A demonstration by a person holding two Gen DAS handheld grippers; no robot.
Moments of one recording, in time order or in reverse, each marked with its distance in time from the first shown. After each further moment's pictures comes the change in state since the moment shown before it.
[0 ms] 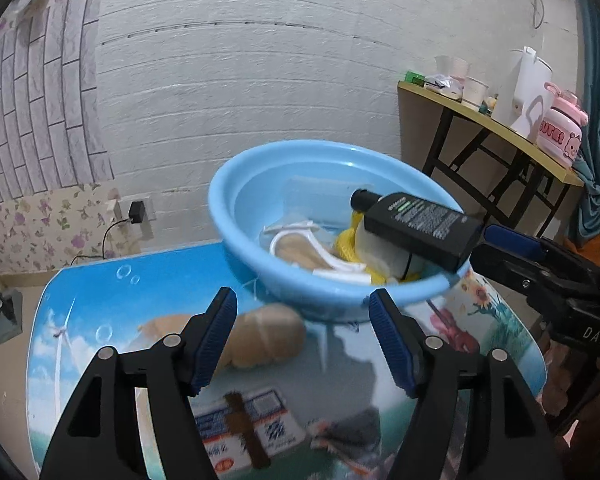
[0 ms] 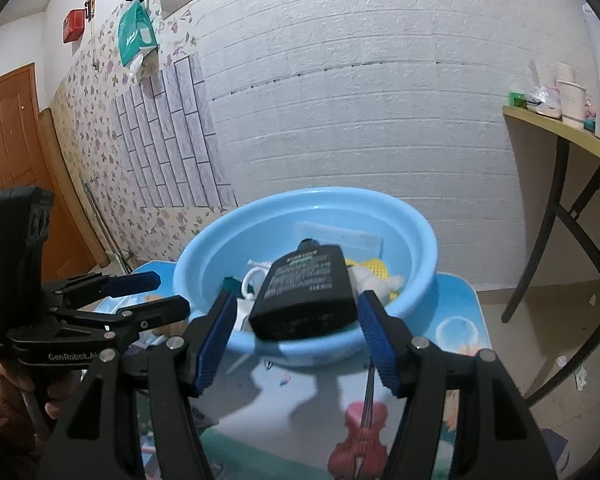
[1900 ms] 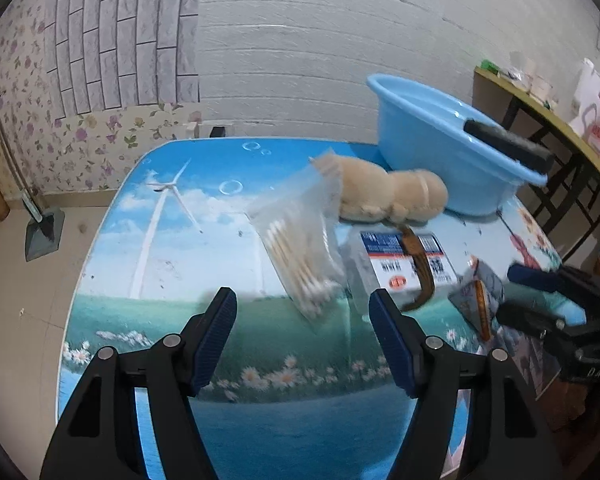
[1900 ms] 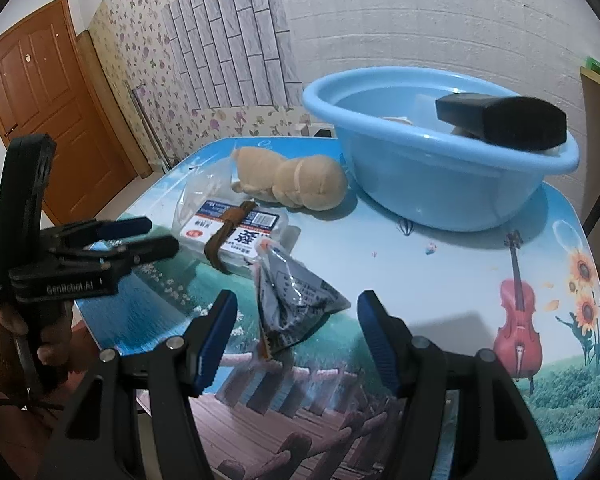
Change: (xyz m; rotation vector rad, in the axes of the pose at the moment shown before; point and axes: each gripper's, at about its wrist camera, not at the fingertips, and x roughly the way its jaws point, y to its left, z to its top) left arm -0.042 0.093 -0.099 -0.182 0.103 0.157; right arm 0.038 0.083 -0.082 -0.114 0.306 0.153
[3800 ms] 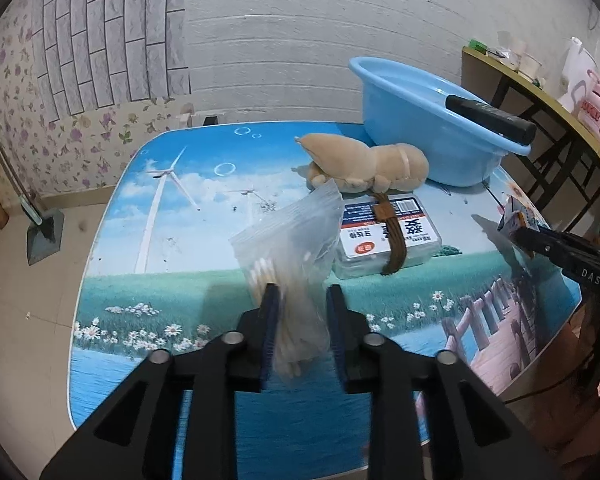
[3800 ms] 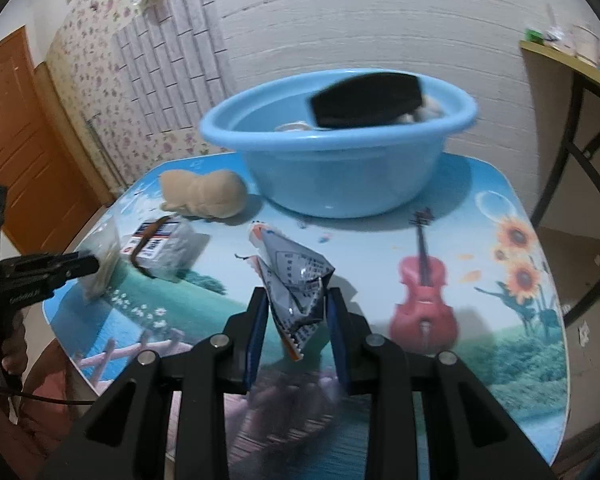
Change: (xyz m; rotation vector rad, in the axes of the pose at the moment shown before) left arm -0.016 -0.009 -0.012 0.061 0.064 -0.007; right arm -0.033 -0.065 -0.010 0.145 -0.046 -0.131
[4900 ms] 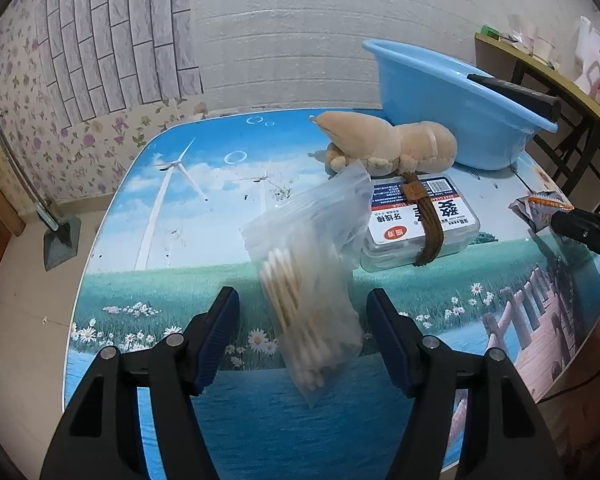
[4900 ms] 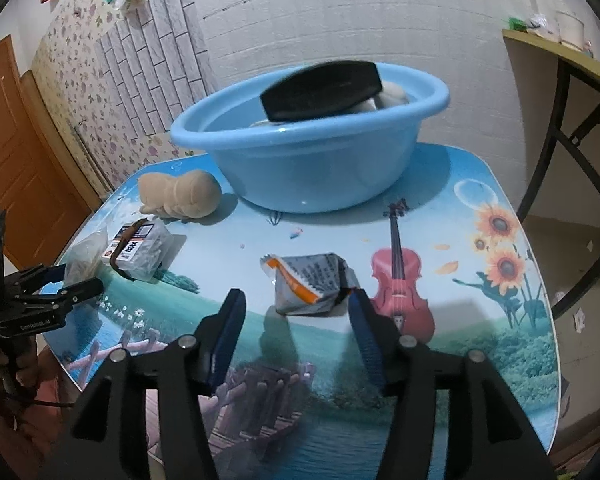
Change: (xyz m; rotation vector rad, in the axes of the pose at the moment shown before) left arm 0.023 0.001 -0.007 0.030 -0.004 0.093; right arm 0.004 -0.005 -0.003 0.009 0.005 -0.035
